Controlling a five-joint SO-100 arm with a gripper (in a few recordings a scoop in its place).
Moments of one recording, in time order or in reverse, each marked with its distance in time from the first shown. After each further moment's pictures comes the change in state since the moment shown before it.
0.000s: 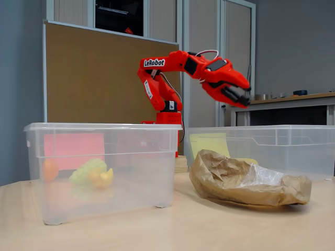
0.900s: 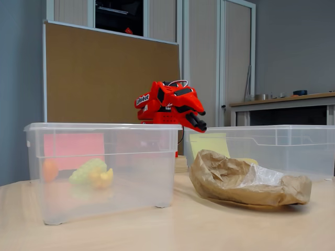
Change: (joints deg) arm 9.0 51.1 32.3 14.4 -13.6
